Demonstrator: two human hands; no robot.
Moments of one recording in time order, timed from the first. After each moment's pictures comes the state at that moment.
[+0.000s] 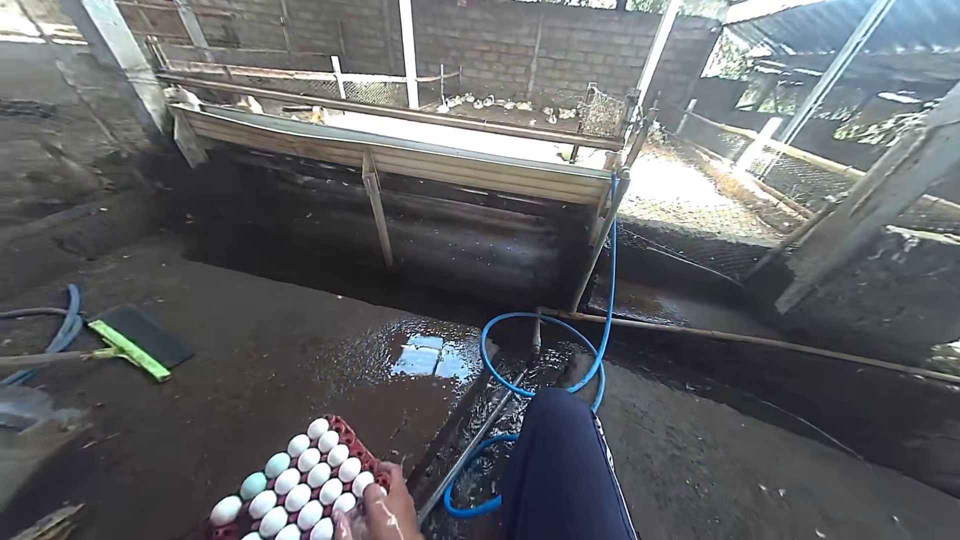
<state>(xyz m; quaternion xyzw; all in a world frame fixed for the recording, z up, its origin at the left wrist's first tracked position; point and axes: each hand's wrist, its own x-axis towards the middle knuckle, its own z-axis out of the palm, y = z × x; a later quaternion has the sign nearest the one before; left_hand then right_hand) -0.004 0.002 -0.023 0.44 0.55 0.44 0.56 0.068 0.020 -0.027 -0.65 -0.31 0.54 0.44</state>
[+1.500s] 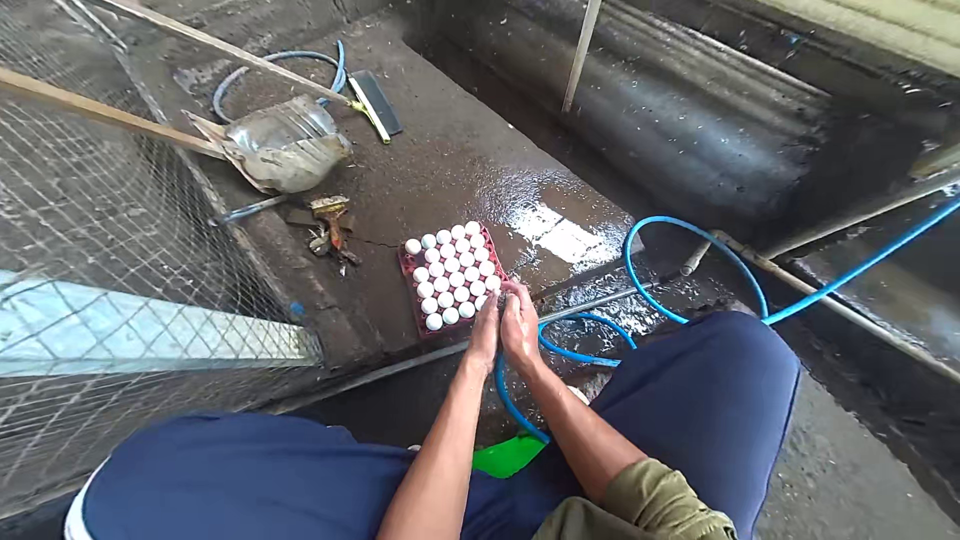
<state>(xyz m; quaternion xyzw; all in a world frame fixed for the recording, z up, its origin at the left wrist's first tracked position) -0.010 0.010 -0.020 0.34 0.56 0.43 0.62 0.062 0.019 -0.020 -0.62 -0.42 0.46 0.48</state>
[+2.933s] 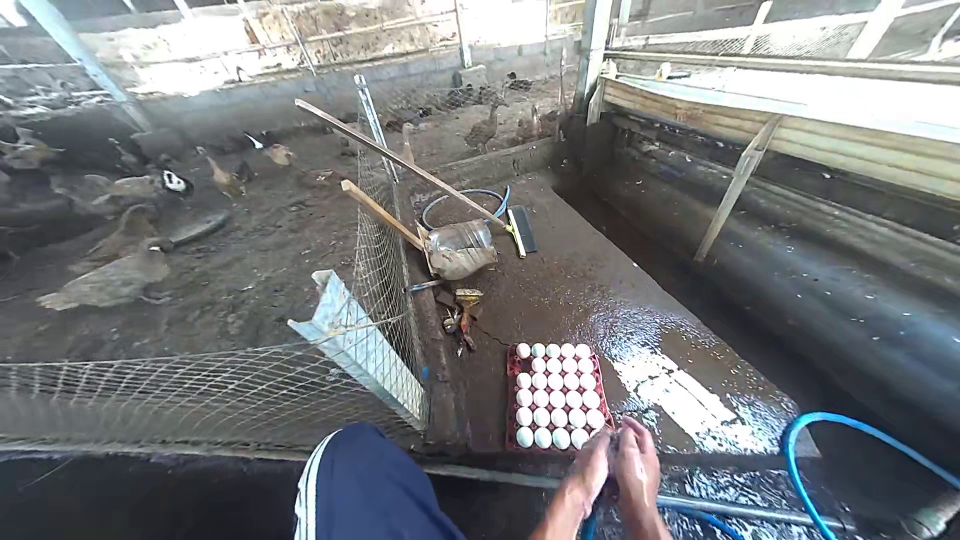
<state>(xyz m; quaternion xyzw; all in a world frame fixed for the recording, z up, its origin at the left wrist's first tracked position) -0.020 0.014 -0.023 0.33 0.56 0.41 0.64 0.056 0.034 -0.030 -0.64 -0.34 0.49 0.48</state>
